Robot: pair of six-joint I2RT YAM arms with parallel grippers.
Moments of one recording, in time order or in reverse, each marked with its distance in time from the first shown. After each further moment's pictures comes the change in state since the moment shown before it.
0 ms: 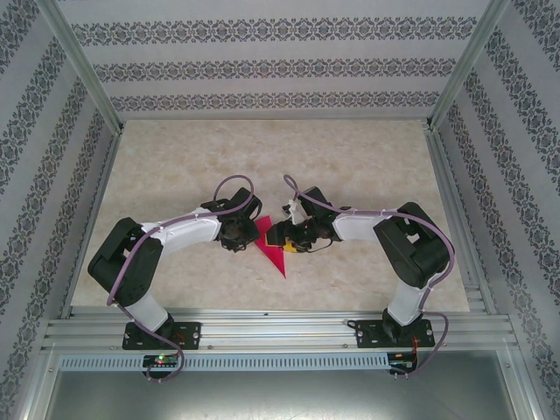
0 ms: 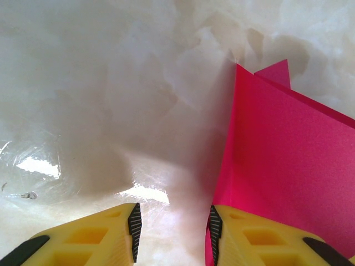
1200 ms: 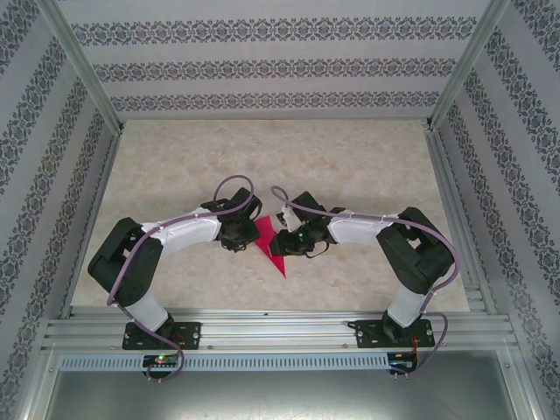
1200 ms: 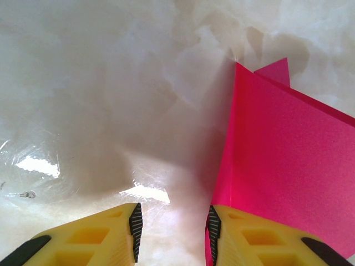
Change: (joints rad) left arm 0.000 0.000 0.000 0.000 0.004 0.000; right arm 0.088 -0.036 0.046 -0.200 0.173 -0.172
